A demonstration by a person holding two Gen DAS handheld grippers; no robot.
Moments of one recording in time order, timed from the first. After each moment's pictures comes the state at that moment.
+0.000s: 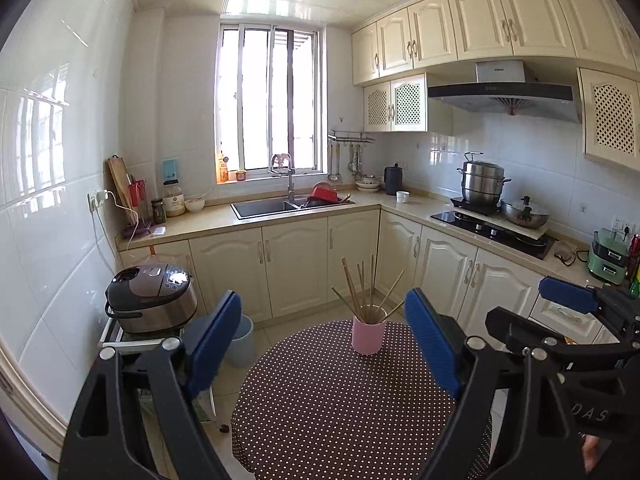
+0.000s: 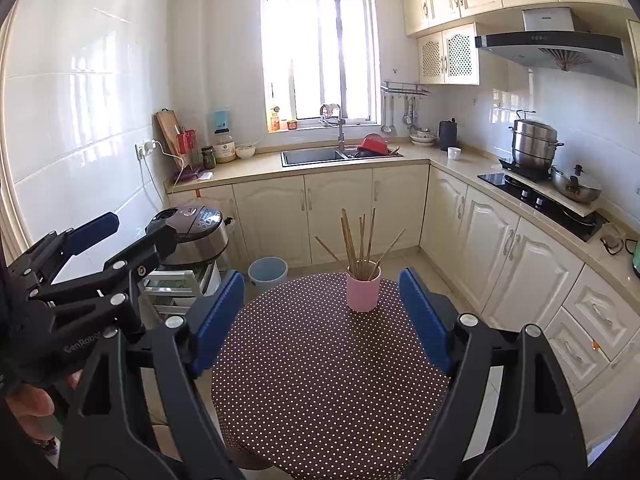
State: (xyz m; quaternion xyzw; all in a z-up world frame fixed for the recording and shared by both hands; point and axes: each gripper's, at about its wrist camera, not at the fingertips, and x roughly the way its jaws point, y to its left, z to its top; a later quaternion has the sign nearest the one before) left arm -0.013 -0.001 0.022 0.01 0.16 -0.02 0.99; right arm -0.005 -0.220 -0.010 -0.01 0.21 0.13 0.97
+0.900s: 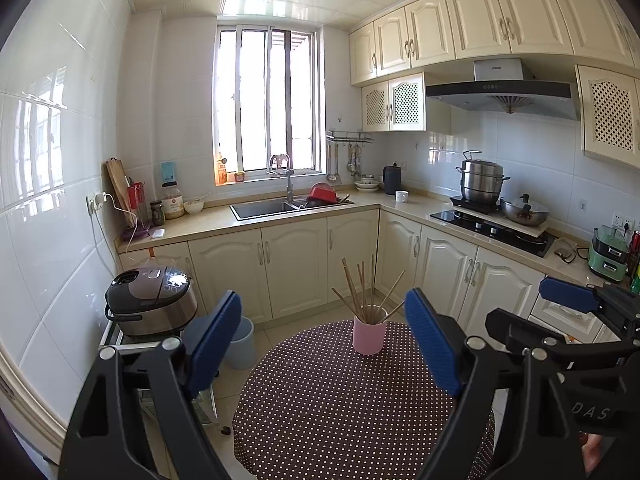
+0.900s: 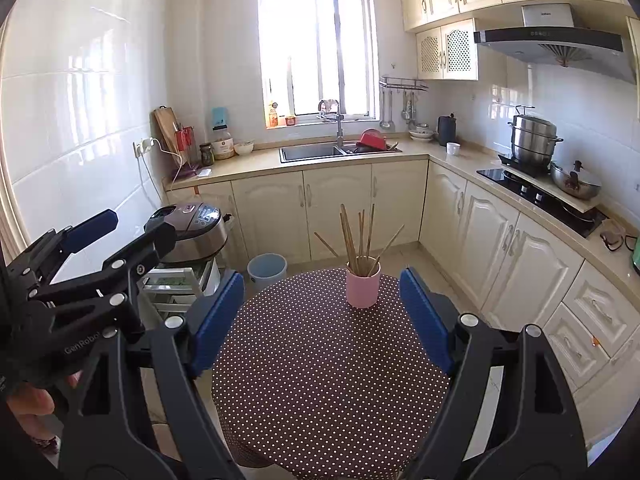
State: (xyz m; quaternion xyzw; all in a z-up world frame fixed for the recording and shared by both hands) left arm -0.012 -0.004 0.021 0.02 0.16 -0.02 0.99; right arm -0.001 -0.229 -0.013 -0.01 0.22 0.13 0.97
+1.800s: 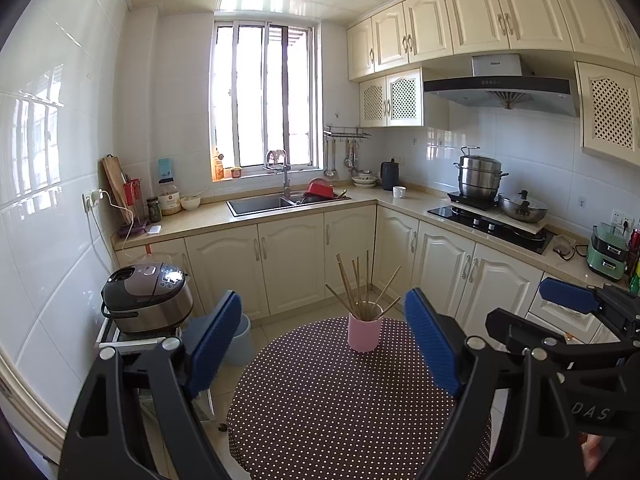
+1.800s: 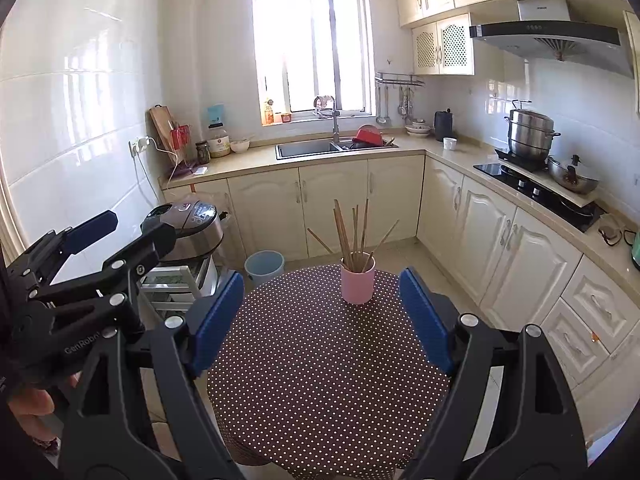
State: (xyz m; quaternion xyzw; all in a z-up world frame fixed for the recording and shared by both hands) left arm -0.008 -0.010 0.012 0.02 0.17 -0.02 0.99; right arm 0.001 -0.239 -0.019 0.00 0.22 0.13 0.97
